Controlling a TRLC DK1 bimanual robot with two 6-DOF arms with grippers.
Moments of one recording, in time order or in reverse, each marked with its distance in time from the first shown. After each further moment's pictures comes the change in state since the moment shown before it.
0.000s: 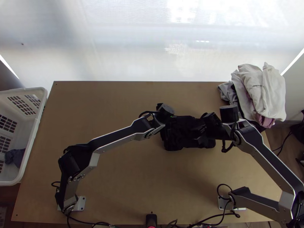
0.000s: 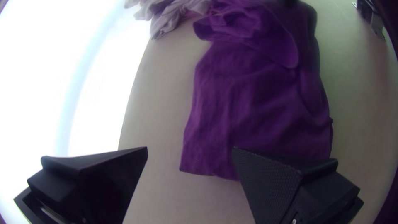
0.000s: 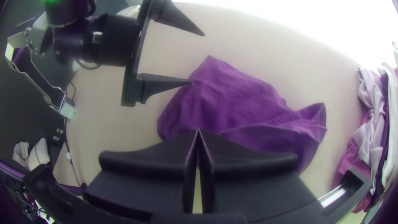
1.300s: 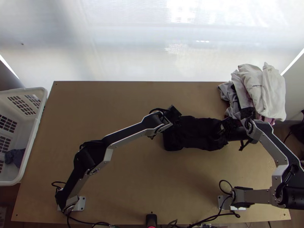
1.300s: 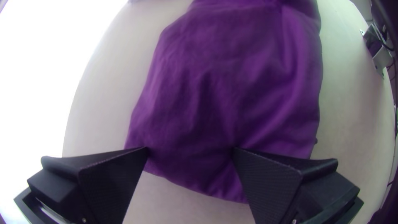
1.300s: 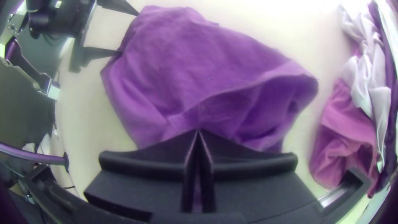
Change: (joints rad) left arm -0.002 0.187 0.257 -0.352 0.089 -0.282; right arm -0.418 0.232 -0.021 -0.163 -0.091 -0.444
